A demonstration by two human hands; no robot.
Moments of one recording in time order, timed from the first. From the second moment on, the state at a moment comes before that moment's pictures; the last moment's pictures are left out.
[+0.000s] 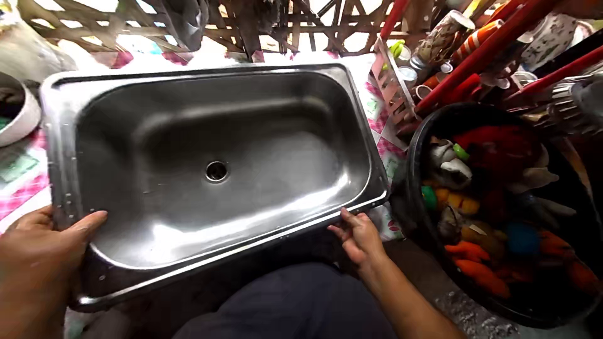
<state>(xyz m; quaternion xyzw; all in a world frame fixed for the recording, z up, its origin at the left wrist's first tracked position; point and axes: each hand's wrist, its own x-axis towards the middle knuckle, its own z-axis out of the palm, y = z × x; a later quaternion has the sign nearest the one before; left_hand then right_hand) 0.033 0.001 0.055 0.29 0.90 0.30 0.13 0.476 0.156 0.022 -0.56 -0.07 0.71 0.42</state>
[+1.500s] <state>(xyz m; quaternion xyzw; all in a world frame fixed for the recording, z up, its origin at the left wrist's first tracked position) 0.030 0.039 0.014 0.28 0.92 0.20 0.20 0.484 0.148 -0.017 -0.56 -0.18 0.69 0.43</state>
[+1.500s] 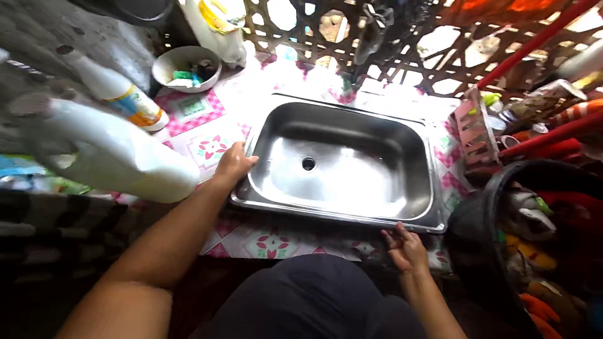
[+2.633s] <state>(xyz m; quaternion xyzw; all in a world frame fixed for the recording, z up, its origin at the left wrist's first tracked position) 0.031 0.066 0.021 0.27 0.93 0.15 0.18 0.469 0.175 0.017 -0.60 -0.14 0.67 0.42</state>
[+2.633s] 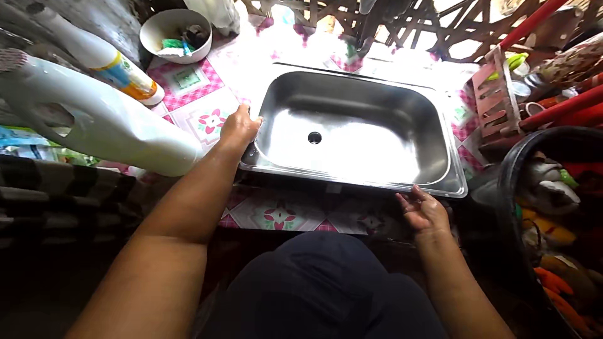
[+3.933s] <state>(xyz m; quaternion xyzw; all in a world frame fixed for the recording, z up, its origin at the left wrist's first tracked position) 0.053 -0.047 0.020 0.34 0.89 0.29 0.07 0.540 0.088 0.001 -0.43 -0.27 0.85 0.17</state>
